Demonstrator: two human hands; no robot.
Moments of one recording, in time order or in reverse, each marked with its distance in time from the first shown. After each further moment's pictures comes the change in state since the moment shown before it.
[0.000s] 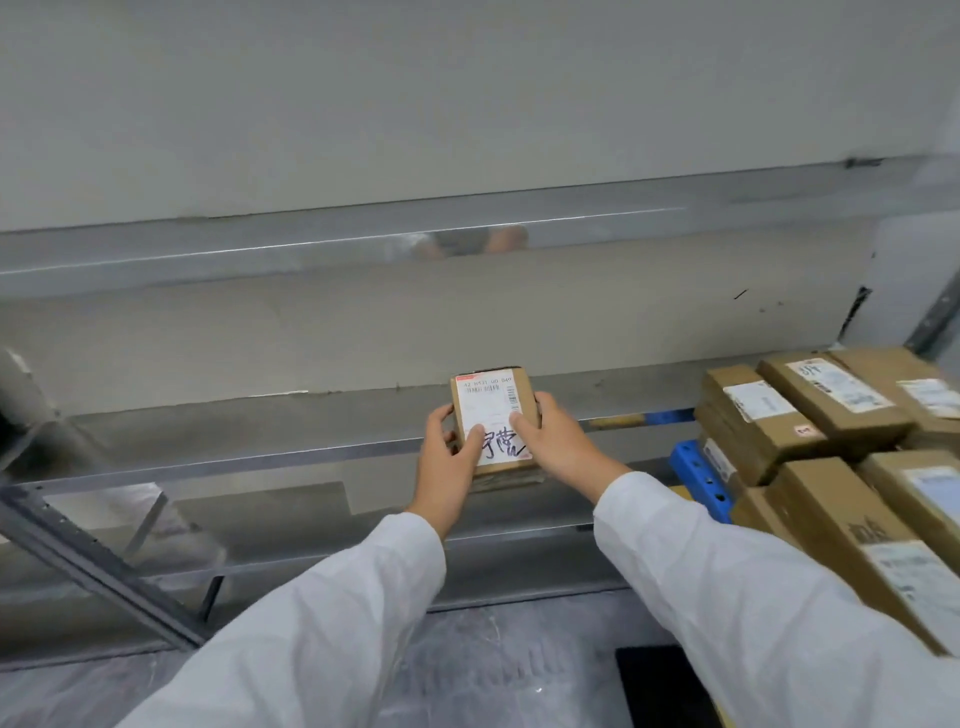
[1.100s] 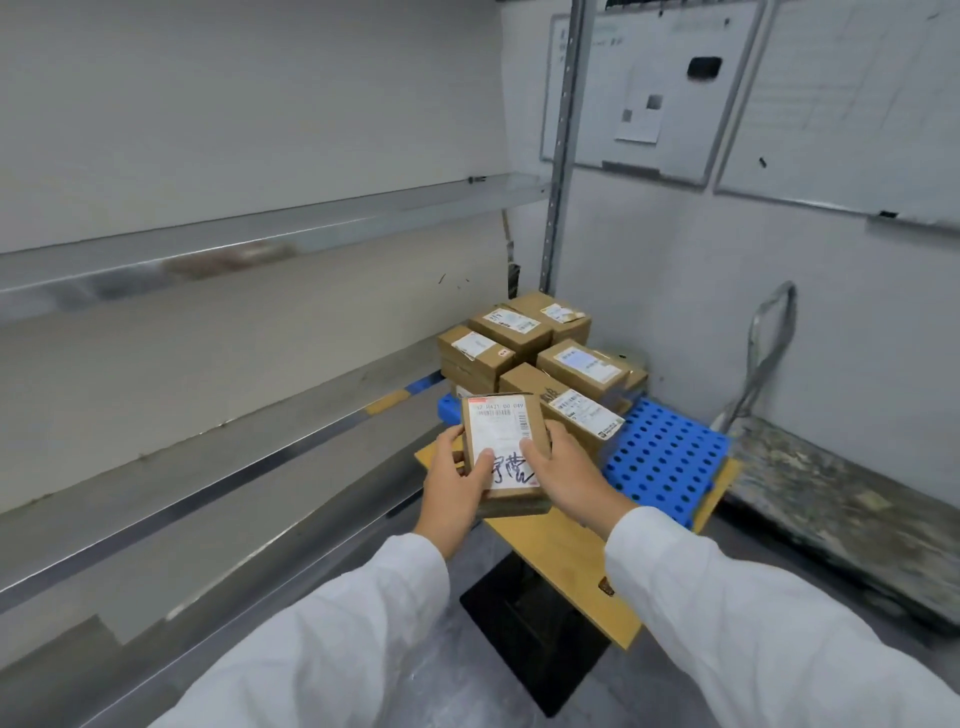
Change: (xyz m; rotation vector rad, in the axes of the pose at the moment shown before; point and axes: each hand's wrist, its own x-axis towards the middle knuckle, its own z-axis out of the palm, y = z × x) left_hand -0.181 0.022 0.100 -0.012 -0.738 0.062; right_hand -0.274 0.058 -0.083 -0.040 0.616 0.426
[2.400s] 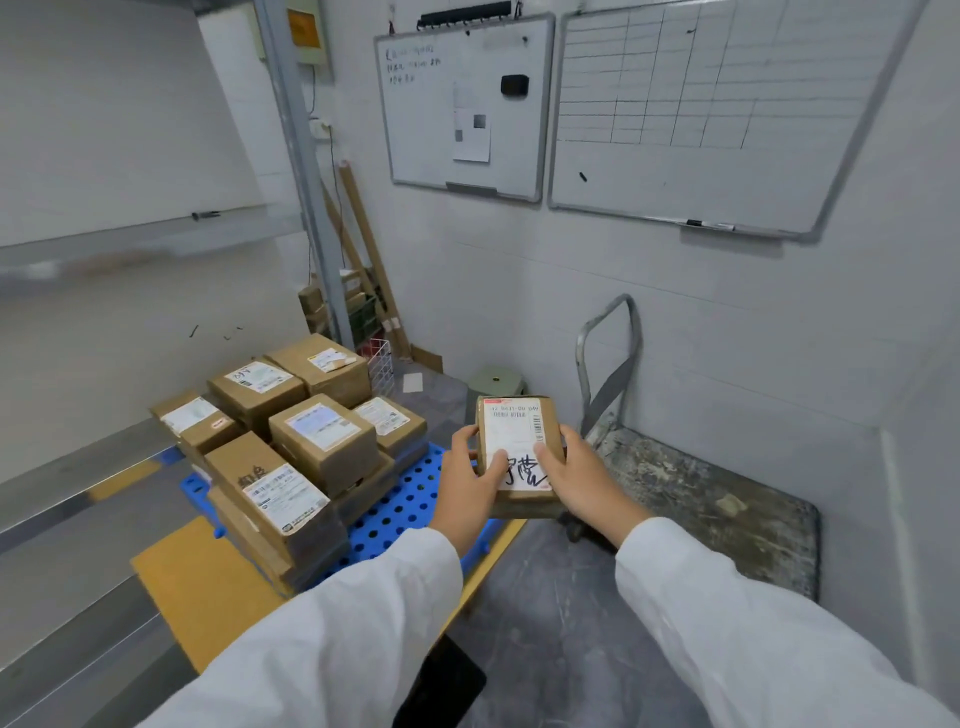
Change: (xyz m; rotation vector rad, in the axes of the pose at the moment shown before) left_hand 0.081 0.053 0.496 0.132 -0.155 0.069; right_hand 0.106 0.288 -0.391 0.027 0.182 0.071
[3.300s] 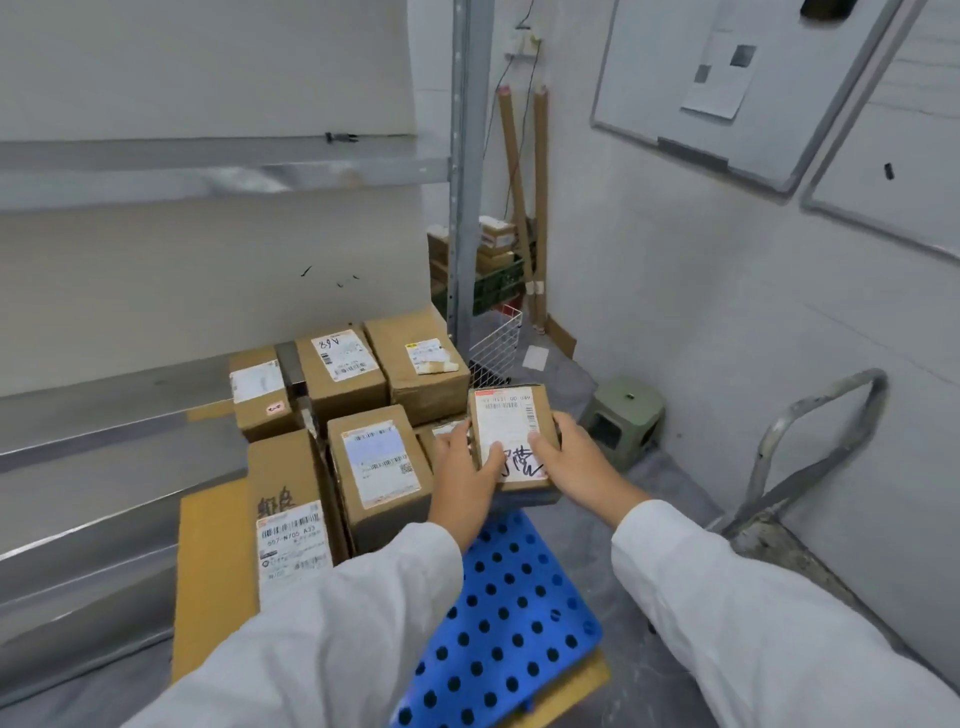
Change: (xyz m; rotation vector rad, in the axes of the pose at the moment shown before) left_hand 0.242 -0.082 -0.066 0.190 0.490 -0.129; right_hand 0.296 -0.066 0.133 -0.114 -0.467 -0.229
